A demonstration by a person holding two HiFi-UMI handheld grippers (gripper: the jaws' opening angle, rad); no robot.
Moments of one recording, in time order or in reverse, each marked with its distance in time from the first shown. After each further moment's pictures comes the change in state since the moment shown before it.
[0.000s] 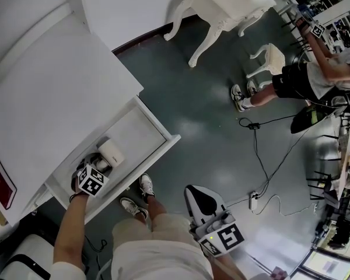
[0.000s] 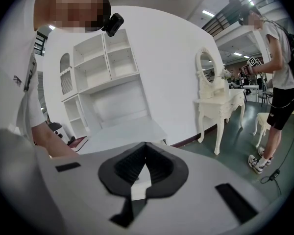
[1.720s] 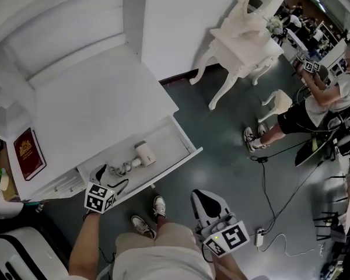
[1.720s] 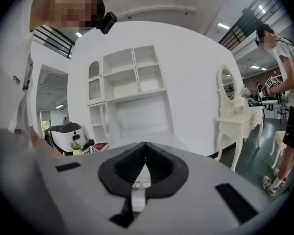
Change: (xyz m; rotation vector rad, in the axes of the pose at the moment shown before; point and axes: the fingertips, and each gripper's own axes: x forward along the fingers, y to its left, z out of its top) left arm -0.205 -0.029 -0.026 -0.384 -0.469 0.226; right arm -0.065 0.131 0.034 -0.139 -0.156 0.167
